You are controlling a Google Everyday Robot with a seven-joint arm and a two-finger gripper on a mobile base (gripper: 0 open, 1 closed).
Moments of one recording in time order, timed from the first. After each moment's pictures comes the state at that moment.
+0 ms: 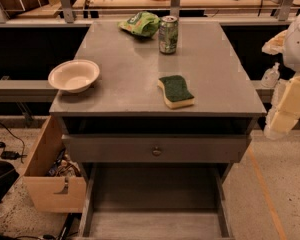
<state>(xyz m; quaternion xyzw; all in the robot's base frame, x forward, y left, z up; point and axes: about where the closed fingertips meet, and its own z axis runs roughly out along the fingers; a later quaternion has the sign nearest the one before) 0.438 -0.215 0.981 -0.60 0.78 -0.04 0.17</state>
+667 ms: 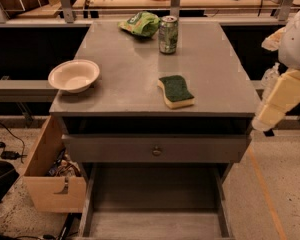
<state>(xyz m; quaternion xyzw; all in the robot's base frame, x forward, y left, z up) 0.455 -0.212 0.980 -0.57 0.79 -0.04 0.20</state>
